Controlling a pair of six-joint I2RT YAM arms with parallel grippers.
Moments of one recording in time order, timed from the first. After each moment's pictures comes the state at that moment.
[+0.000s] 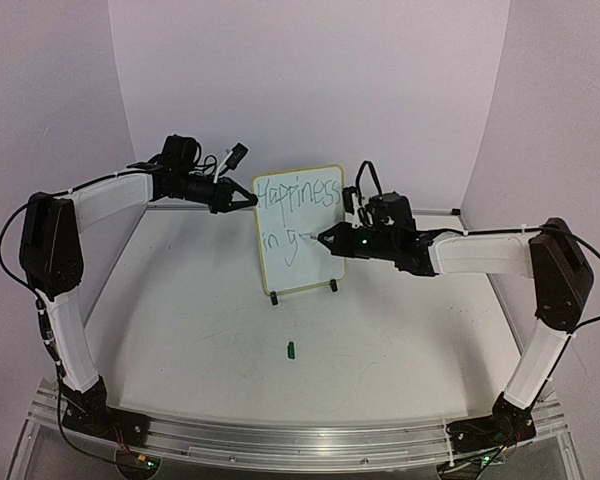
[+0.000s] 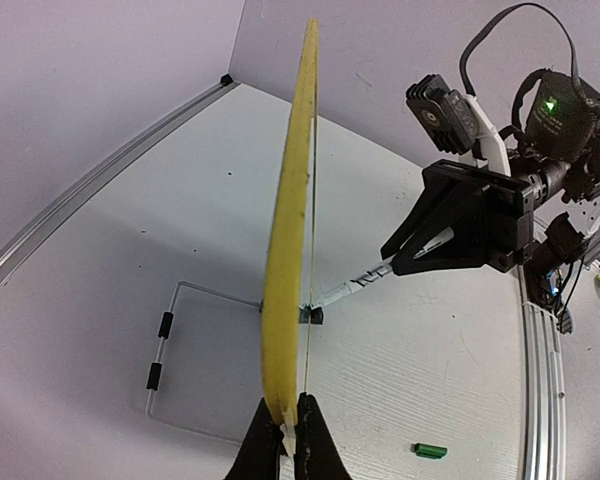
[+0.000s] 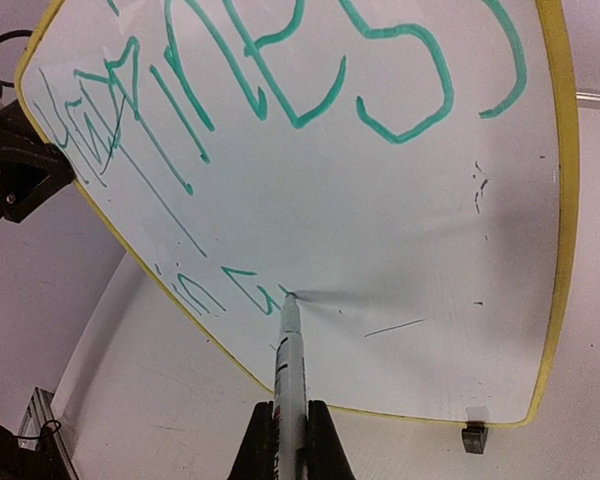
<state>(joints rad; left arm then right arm) -0.37 1.91 1.66 -0.36 0.90 0.23 0.67 1.78 1.17 0.20 -0.16 0.52</state>
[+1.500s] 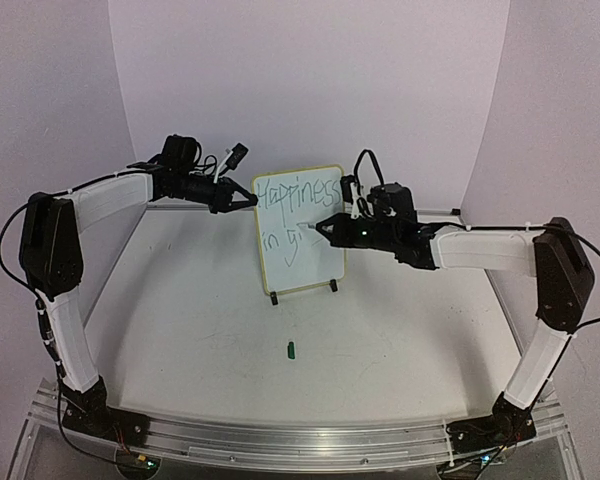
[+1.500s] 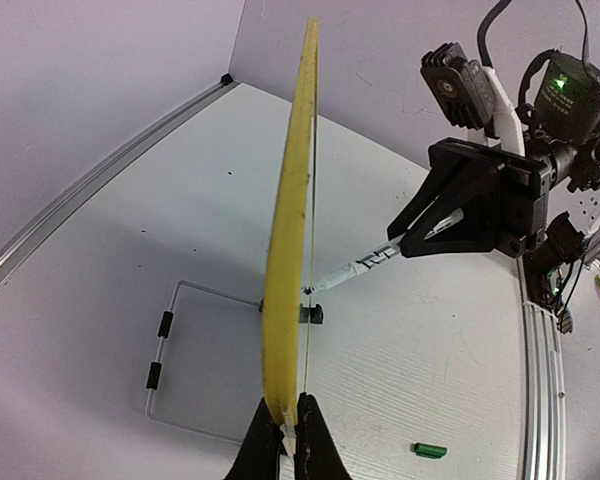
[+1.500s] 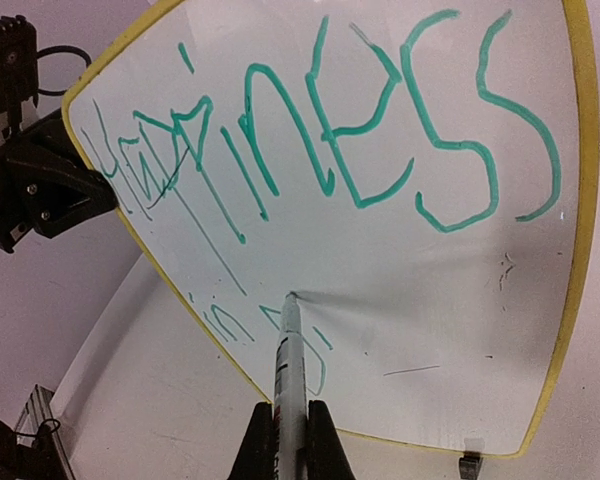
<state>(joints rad) -0.37 1.91 1.66 -0.36 0.89 0.23 0.67 1.78 1.22 0.20 -0.18 0.47</state>
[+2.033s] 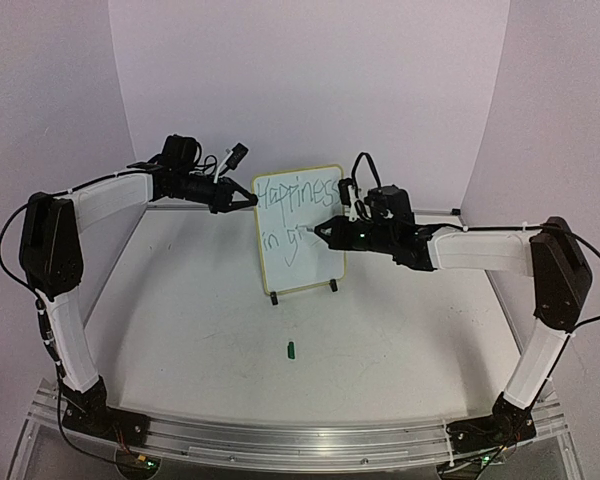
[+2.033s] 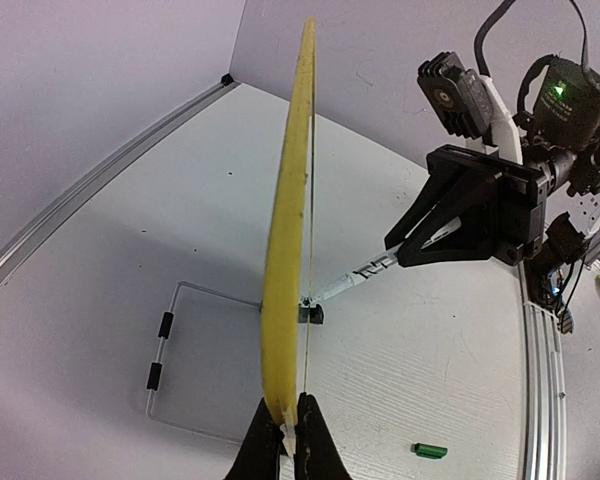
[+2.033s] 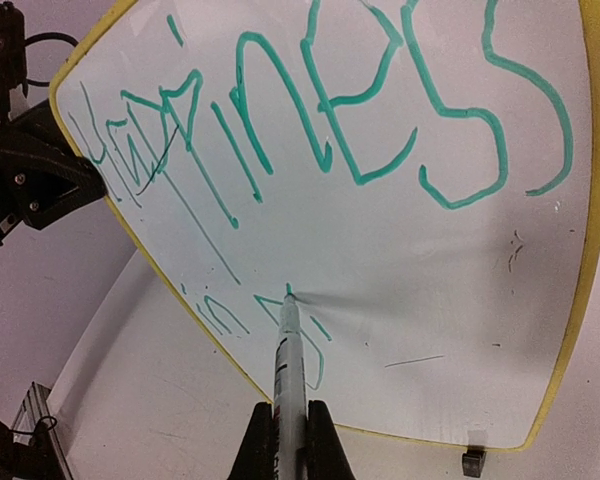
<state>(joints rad) -0.37 1.91 1.66 -0.36 0.89 0.23 0.67 1.79 1.22 0.20 -0.17 0.47</state>
